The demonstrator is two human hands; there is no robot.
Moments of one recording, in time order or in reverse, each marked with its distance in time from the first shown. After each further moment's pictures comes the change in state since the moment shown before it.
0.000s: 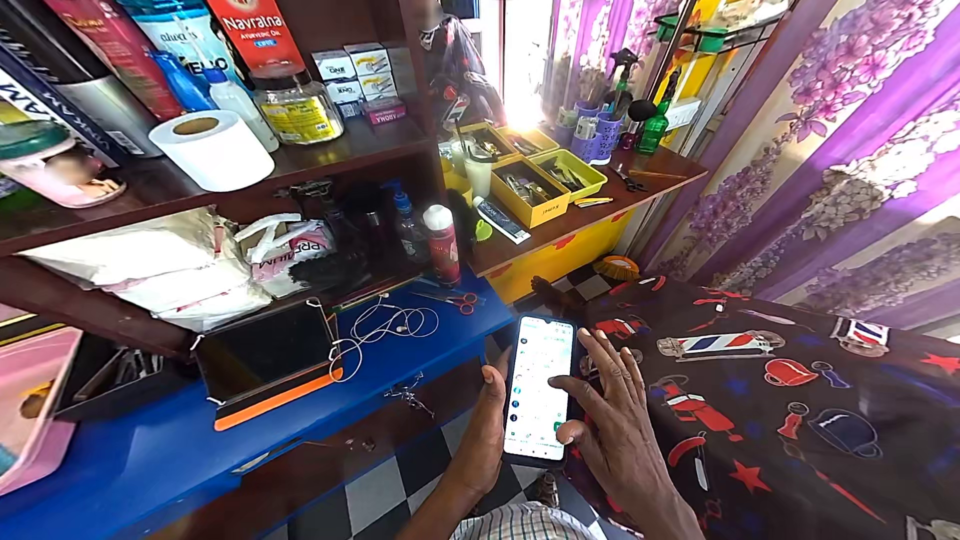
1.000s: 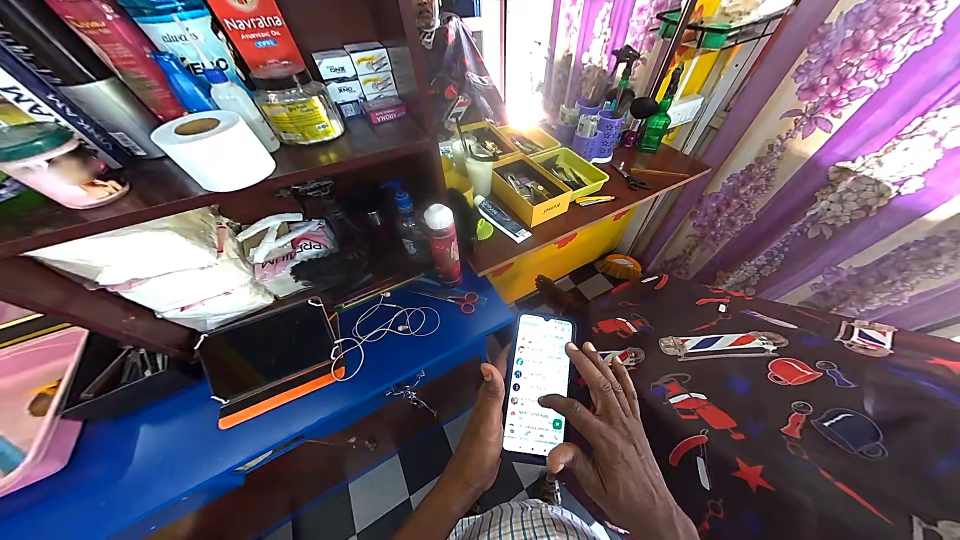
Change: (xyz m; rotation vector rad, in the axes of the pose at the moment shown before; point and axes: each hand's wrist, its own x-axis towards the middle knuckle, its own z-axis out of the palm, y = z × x) left_hand 0.000 0.004 0.001 -0.023 -0.003 0.013; right_hand -0.013 0.001 0.006 0.055 -0.049 -0.028
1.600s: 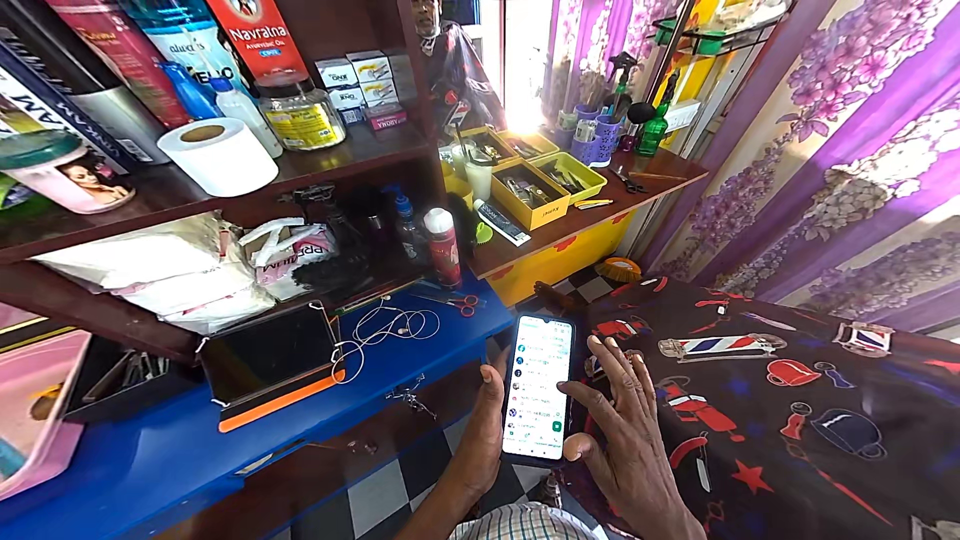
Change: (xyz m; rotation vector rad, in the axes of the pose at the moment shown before) left_hand 0.000 0.002 0.001 0.010 -0.014 0.004; right_hand 0.002 -0.001 -0.013 -0.053 0.091 0.033
